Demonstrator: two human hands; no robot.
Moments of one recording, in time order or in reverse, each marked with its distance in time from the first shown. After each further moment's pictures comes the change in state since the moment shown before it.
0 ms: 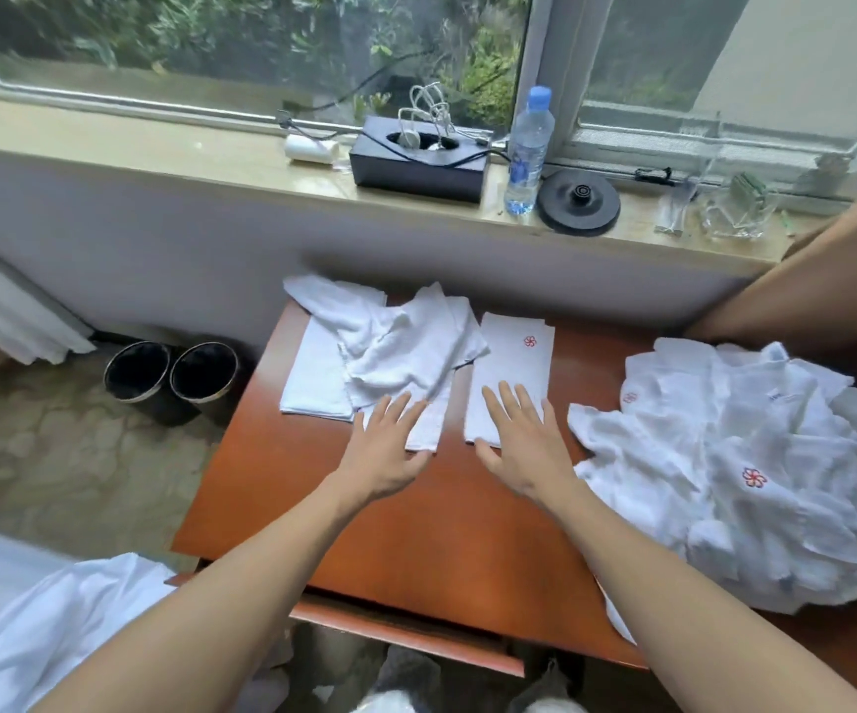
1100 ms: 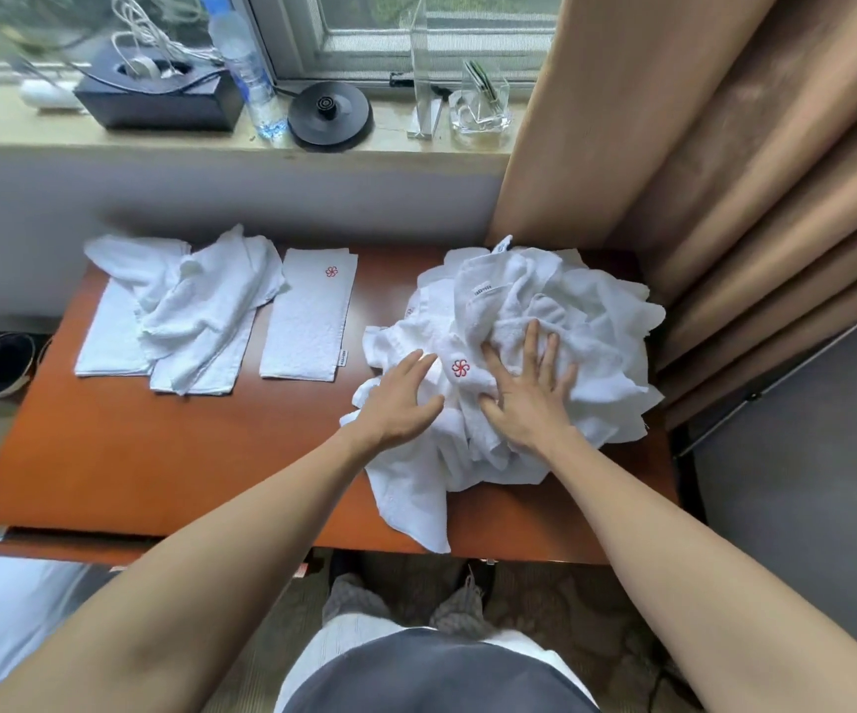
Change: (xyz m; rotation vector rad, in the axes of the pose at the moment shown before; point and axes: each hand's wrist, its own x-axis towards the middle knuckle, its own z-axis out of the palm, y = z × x) left_hand 0.054 0.338 0.138 -0.251 -0.088 0.077; right_hand -0.154 0.324 0.021 0.132 -0.059 0.274
